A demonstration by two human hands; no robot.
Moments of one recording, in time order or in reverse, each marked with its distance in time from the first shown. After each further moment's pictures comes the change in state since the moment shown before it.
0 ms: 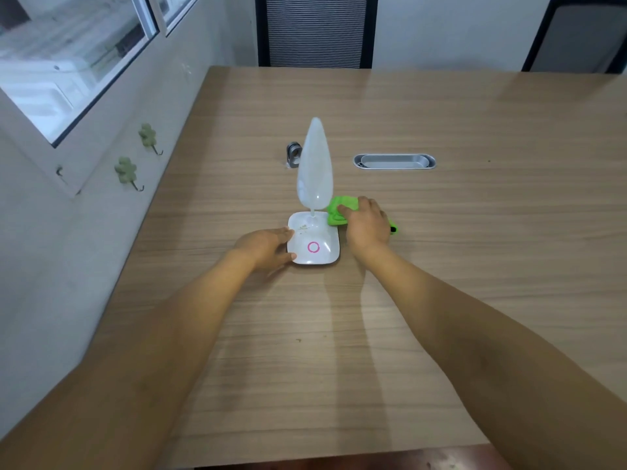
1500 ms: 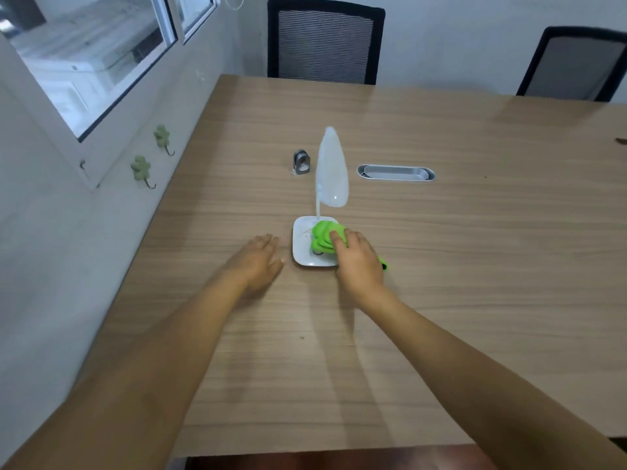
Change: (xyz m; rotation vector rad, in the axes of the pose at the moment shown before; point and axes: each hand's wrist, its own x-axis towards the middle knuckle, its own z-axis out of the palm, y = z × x) left_hand -0.028 -0.019 0.025 -0.039 0.078 -0.060; right_hand -0.064 -0.030 0.006 -0.042 0.103 -0.119
